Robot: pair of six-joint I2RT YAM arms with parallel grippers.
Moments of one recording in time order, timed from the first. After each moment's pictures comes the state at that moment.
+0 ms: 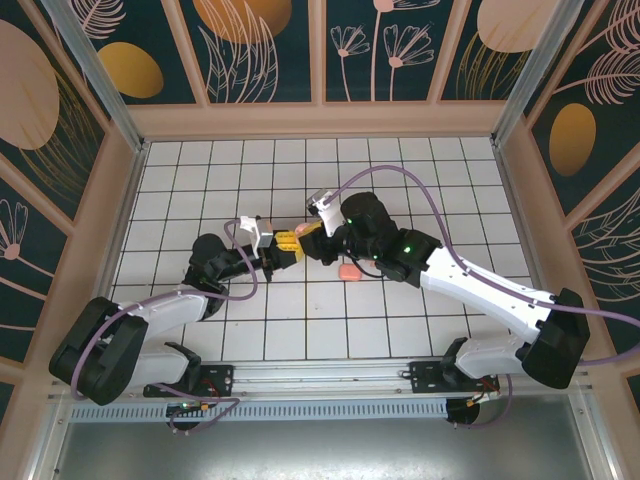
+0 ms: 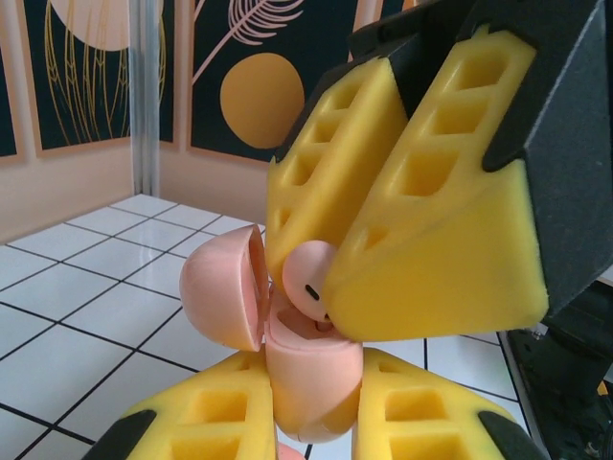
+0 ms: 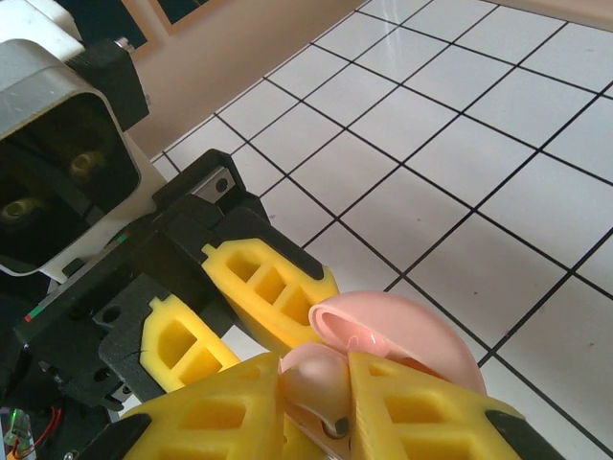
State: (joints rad) left arm -0.50 1.29 0.37 1.02 0.81 -0.24; right arm 0.94 1.28 1.09 -0.29 -0.16 0.20
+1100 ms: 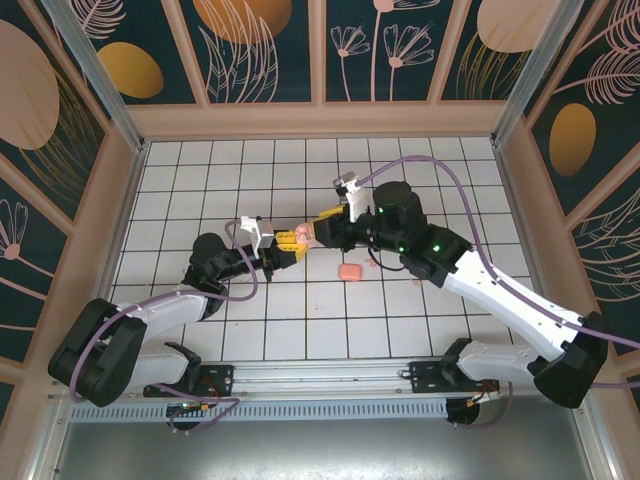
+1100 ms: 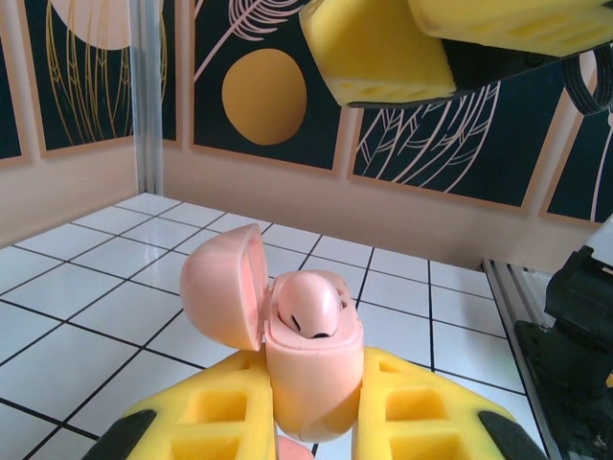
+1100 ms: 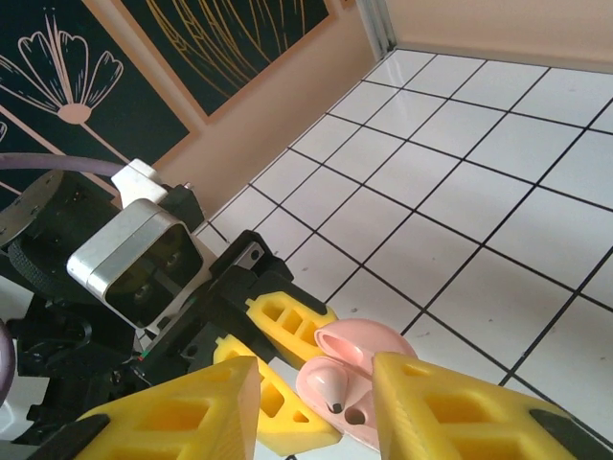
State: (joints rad) left arm -0.50 1.28 0.38 0.99 0.80 -0.20; right arm 0.83 1.16 1.09 -0.29 -0.27 0.34
